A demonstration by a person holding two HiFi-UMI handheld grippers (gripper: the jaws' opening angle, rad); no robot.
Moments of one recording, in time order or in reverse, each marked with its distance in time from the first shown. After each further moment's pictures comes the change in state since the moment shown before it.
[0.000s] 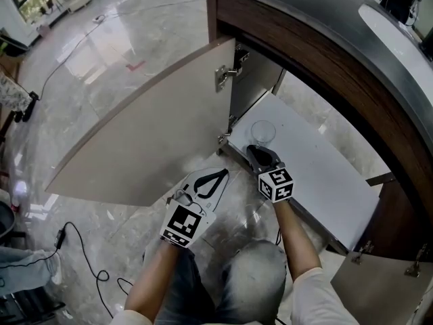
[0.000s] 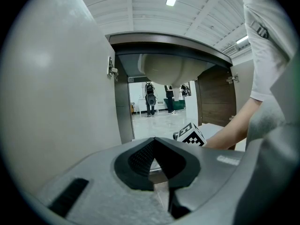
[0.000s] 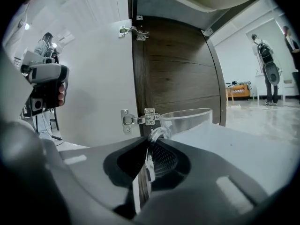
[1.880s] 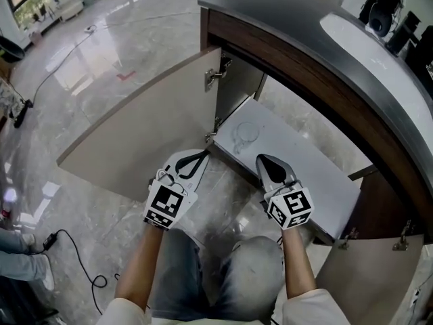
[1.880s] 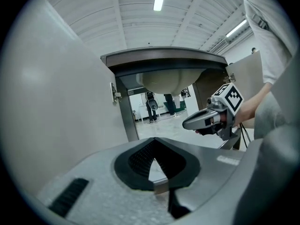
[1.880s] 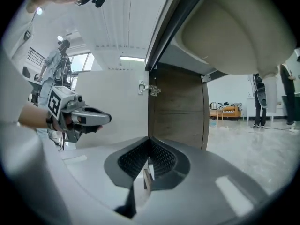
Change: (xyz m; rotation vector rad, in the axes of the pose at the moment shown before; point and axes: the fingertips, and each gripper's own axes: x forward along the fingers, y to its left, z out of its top) left arm -0.028 0.020 0.049 0.135 -0.058 0.035; right arm -0.148 0.055 0.122 -0.093 -0.133 -0.105
